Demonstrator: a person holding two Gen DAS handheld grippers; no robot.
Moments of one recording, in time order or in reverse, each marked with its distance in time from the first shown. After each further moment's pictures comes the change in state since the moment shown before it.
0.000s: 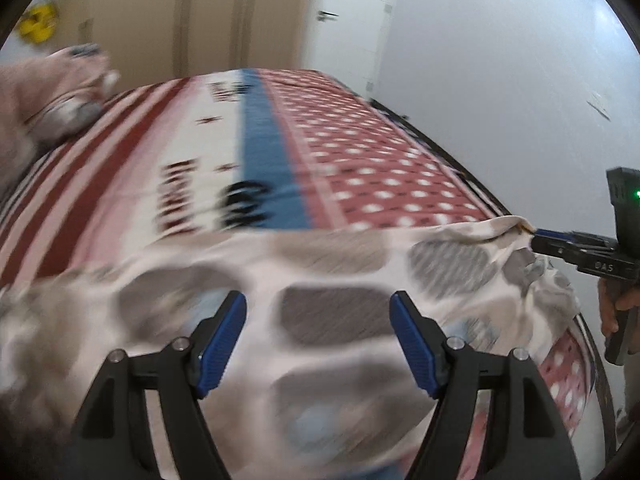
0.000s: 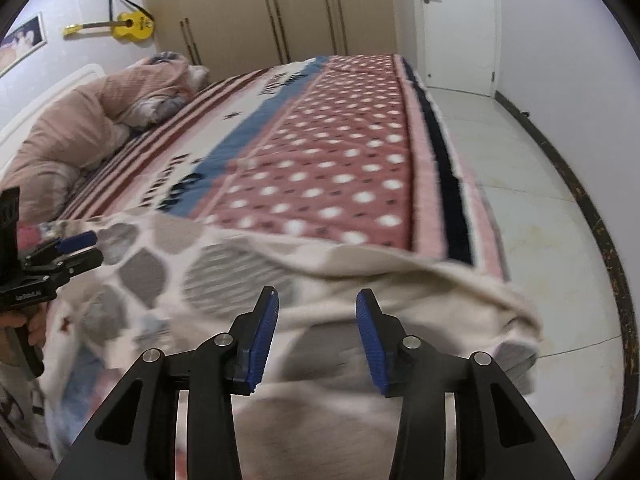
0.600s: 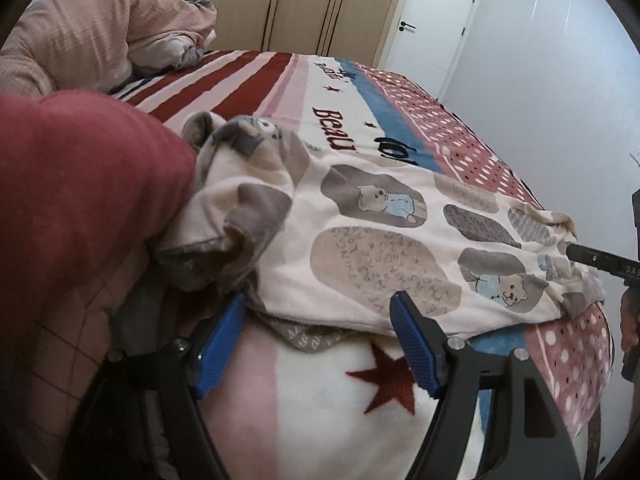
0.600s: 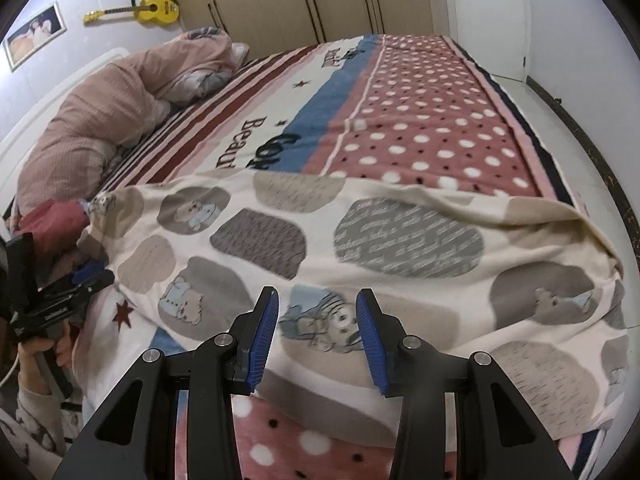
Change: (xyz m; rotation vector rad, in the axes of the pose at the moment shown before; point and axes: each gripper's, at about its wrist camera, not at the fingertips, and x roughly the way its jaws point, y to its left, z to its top) left arm -0.054 0.120 -0.093 -0.198 0.002 0.109; right arm 0.020 0.120 -0.029 -0.002 0.067 0.091
